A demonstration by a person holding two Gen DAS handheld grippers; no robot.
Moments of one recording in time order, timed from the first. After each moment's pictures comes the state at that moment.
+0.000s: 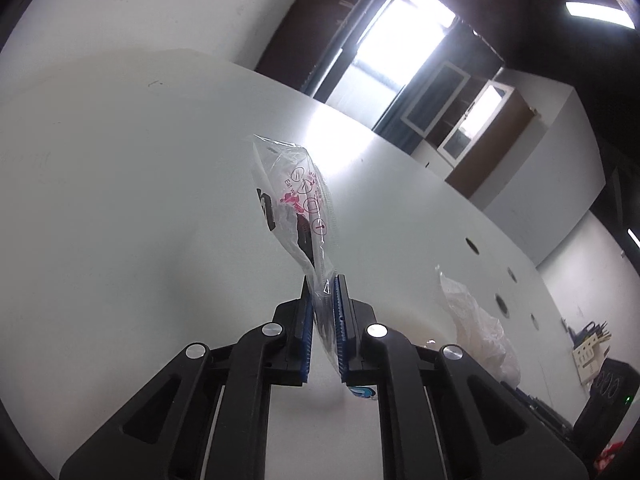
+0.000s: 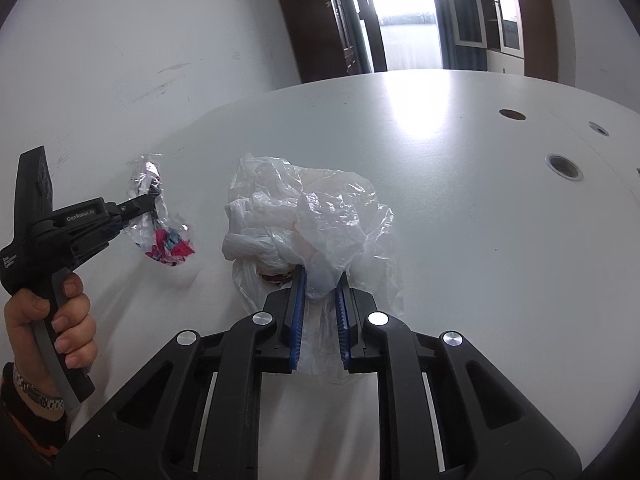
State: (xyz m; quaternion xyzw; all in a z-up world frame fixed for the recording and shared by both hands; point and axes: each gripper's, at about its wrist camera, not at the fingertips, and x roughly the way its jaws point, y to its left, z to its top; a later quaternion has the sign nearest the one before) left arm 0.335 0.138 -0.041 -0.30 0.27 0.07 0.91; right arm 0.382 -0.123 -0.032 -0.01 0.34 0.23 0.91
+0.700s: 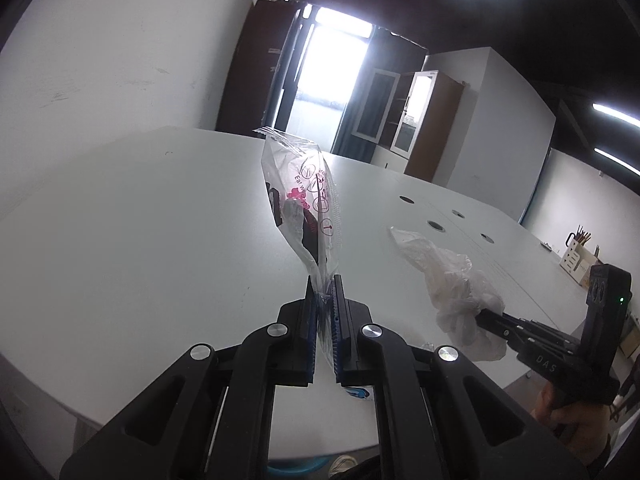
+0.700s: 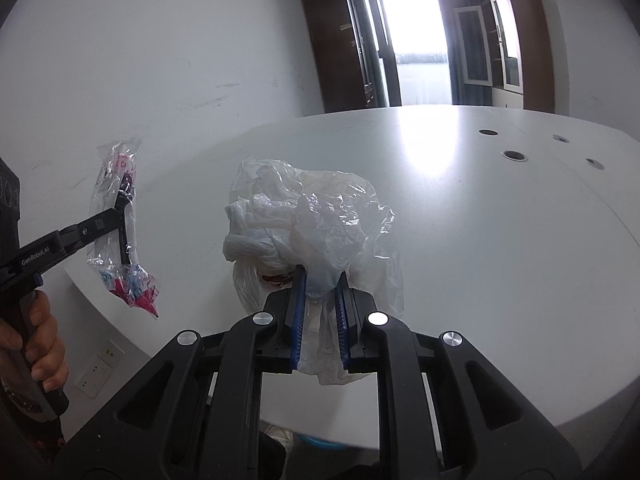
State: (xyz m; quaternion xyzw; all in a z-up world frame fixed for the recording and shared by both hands) left arm 0.051 0.019 0.015 -0.15 0.22 0.04 0.96; right arm 0.128 -0.178 -0.010 -0.02 0.28 0.27 0.92
